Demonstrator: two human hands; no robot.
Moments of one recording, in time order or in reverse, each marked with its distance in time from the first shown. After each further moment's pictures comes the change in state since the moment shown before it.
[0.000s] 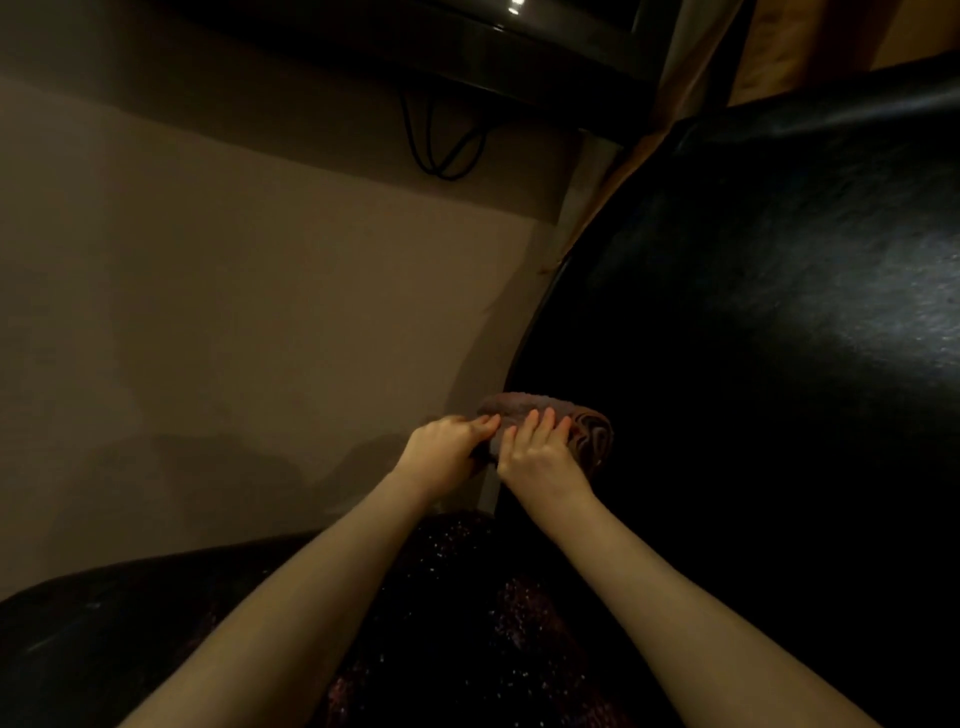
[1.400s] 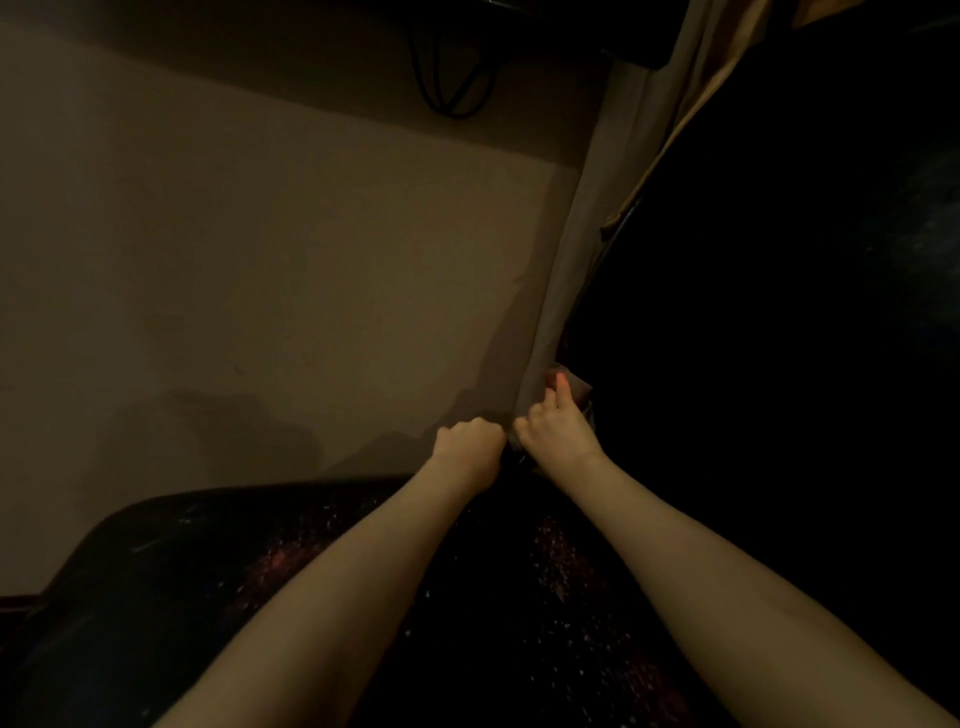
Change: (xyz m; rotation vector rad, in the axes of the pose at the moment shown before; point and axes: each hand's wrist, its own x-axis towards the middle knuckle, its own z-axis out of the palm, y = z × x) left_hand -0.022 0.030 0.015 0.076 -0.361 -0.207; right_hand -0.001 -0.008 0.010 -0.186 -0.315 -0.343
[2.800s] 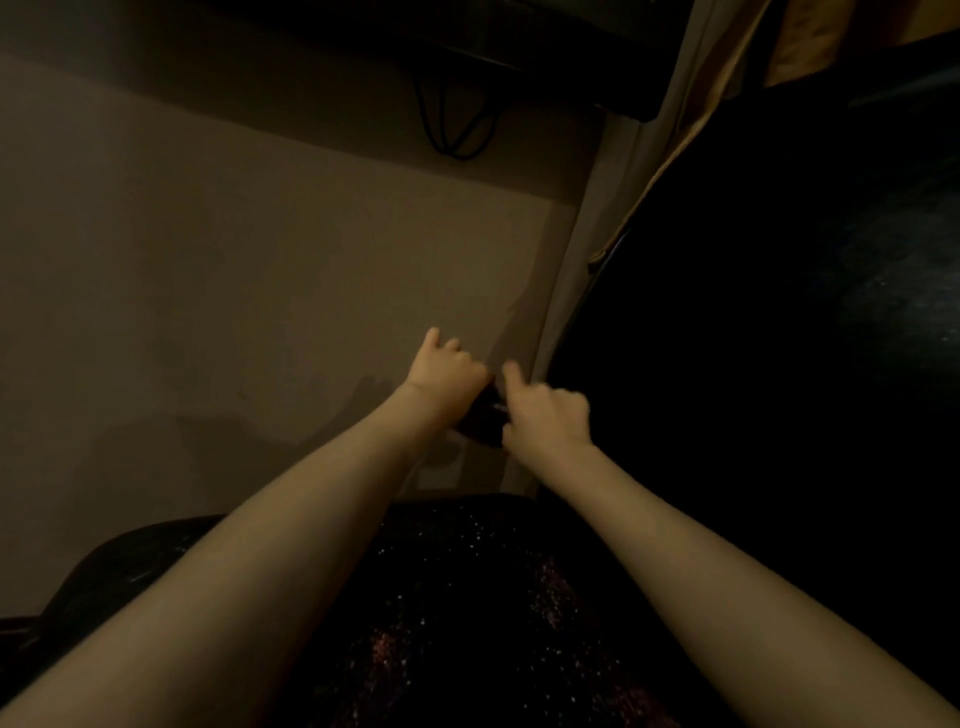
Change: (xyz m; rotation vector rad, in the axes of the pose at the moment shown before) left_hand 0.000 -0.026 -0.095 0.463 0.222 0.112; right_hand -0.012 0.022 -0.059 0.674 0.136 0.328
